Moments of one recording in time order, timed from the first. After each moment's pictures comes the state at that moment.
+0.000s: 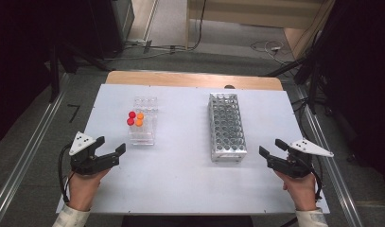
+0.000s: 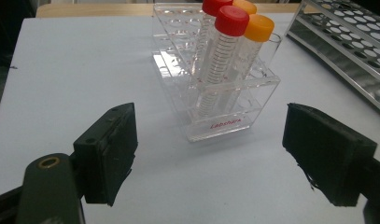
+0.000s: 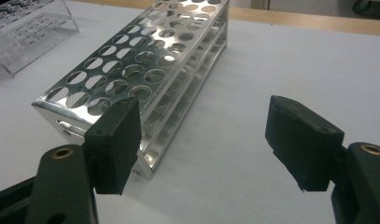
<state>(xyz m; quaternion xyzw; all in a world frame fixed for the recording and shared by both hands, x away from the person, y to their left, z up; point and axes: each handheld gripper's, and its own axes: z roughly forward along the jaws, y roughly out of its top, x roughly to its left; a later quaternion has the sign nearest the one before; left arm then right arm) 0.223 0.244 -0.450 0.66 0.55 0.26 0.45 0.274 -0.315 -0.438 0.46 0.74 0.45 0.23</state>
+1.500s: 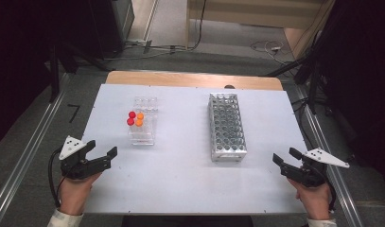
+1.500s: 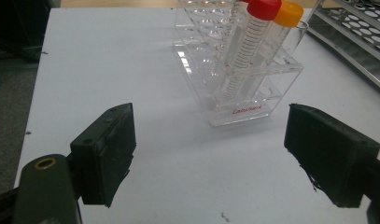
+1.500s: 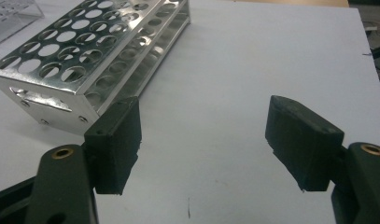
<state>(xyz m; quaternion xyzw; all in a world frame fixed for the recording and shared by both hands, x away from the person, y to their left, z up) 0.211 0.262 -0.454 0.65 0.56 0.27 0.44 0.259 -0.354 -0.453 0.49 0.72 0.43 0.24</state>
